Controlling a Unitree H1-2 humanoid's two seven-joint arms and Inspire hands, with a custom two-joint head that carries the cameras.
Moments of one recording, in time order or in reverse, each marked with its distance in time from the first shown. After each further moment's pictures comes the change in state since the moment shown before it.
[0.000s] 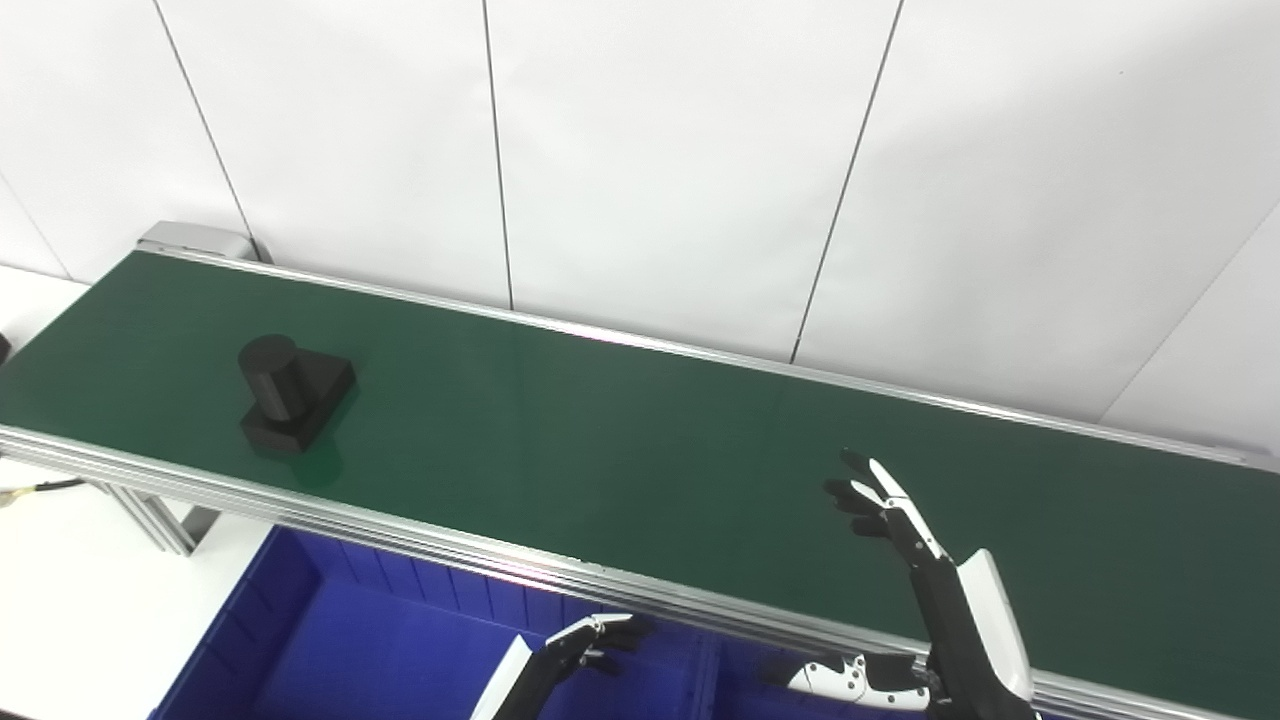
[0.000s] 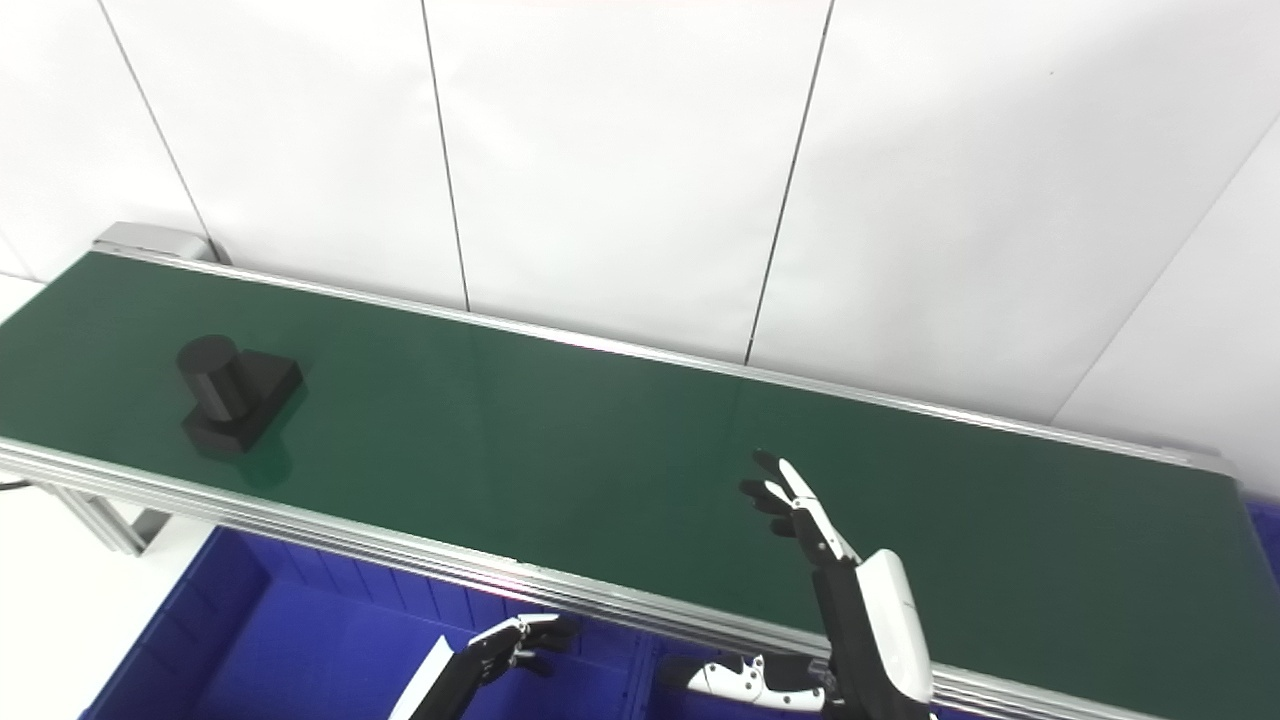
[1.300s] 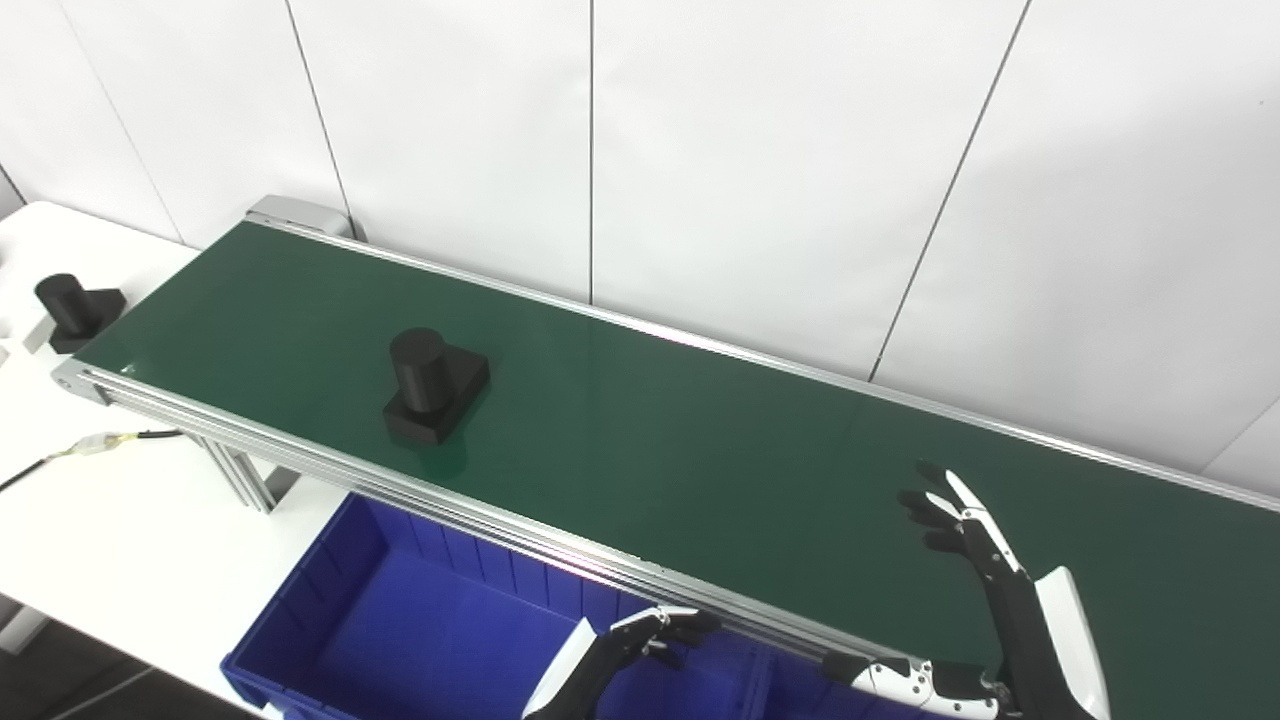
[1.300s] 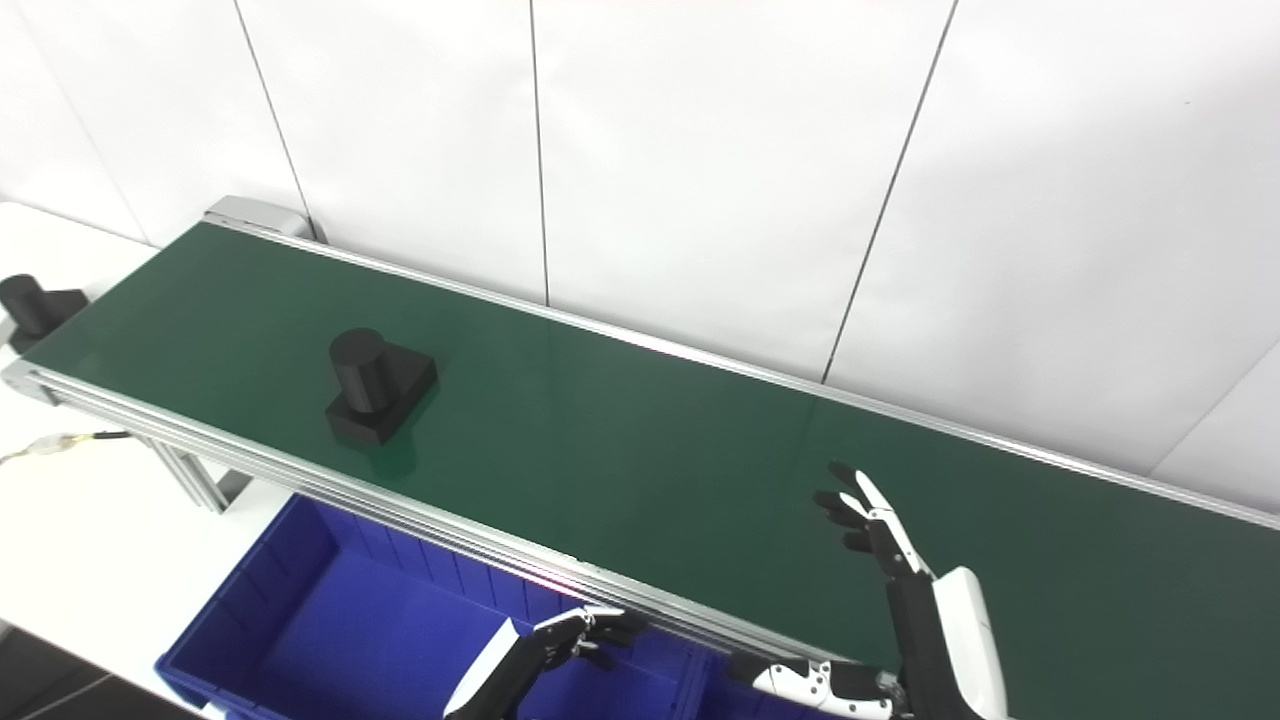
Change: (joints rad) left arm -0.017 -0.009 -0.023 0.006 -0.013 0.000 0.028; right arm -0.053 -0.018 -0.007 0.008 0.024 0.045 0.032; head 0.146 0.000
